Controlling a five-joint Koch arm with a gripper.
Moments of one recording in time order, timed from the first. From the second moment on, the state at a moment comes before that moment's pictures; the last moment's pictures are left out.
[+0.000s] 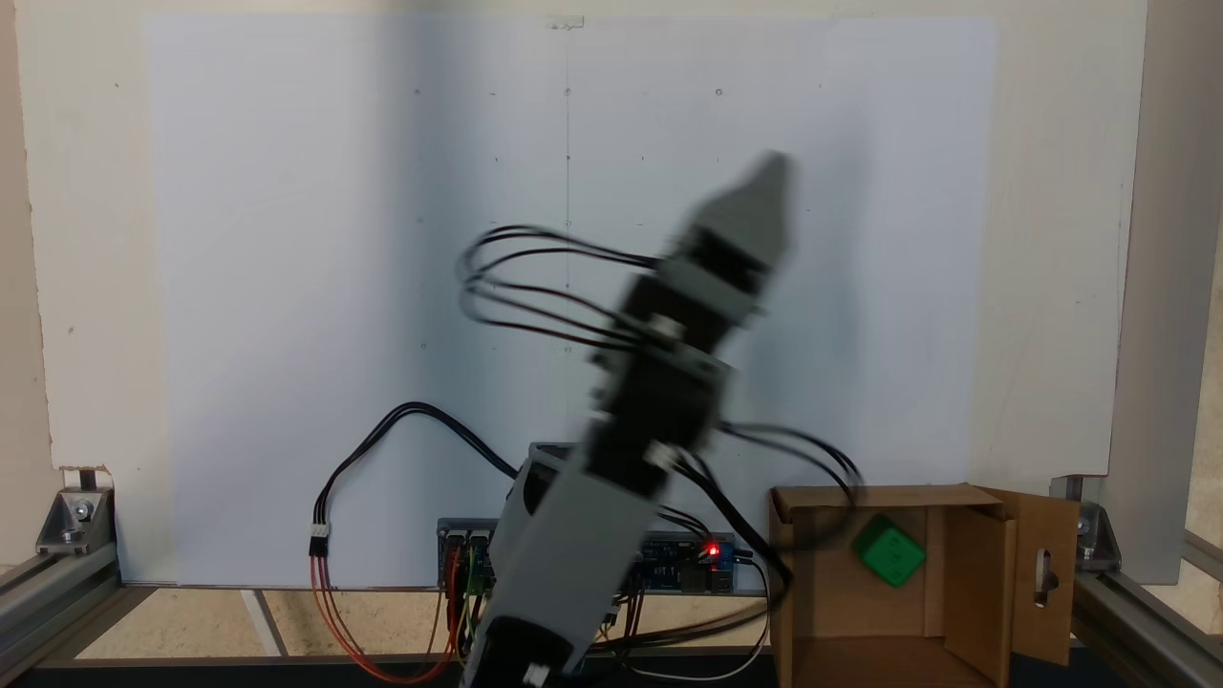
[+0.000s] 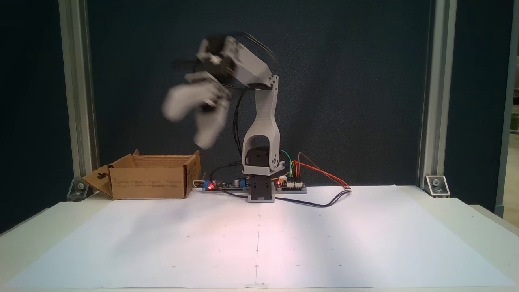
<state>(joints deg) 21.8 101.2 85.8 43.9 5.0</state>
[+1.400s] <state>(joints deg) 2.3 129.5 163.3 -60.2 5.4</state>
